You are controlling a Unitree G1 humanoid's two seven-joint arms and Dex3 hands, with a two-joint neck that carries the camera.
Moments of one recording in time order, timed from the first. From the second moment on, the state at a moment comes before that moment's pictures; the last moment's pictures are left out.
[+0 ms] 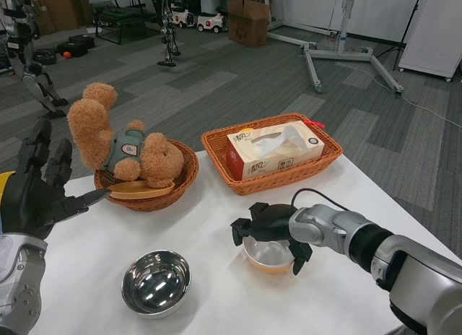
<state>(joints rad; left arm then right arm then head) -0.59 0.24 -0.10 0.71 -0.54 -0.60 -0.24 -0.58 -0.67 0.62 0.70 -0.71 -0.46 0.14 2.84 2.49</state>
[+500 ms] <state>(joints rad) -0.59 0.24 -0.11 0.71 -0.55 -0.60 -0.24 -0.56 -0.66 0.62 0.68 -0.75 -0.44 0.14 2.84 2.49</state>
